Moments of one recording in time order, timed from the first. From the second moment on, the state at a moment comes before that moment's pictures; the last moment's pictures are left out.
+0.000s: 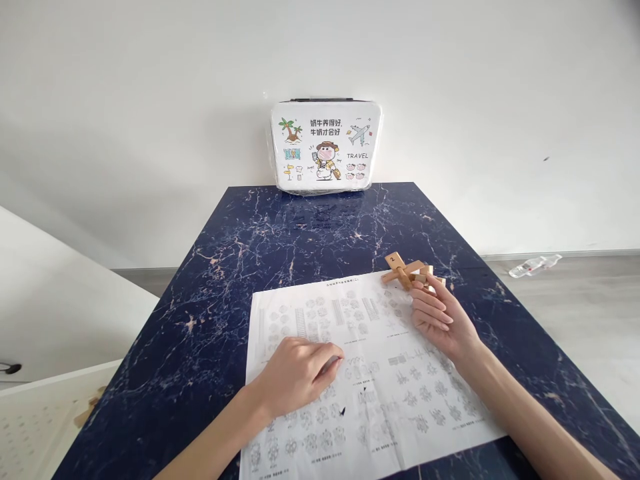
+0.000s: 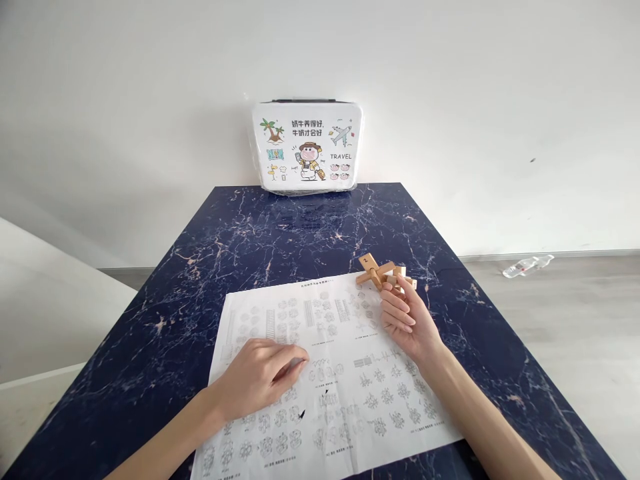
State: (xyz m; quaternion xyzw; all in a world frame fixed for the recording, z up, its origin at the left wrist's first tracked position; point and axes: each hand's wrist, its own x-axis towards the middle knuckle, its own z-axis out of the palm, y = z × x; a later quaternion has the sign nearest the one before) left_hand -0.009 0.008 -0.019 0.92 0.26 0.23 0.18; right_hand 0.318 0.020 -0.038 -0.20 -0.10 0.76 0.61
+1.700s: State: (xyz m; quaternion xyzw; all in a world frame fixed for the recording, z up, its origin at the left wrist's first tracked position) left_hand 0.005 -0.014 0.007 0.69 0.34 0.38 0.51; right_hand 0.224 -0.038 -0.025 -0.41 -0.80 0.23 0.38
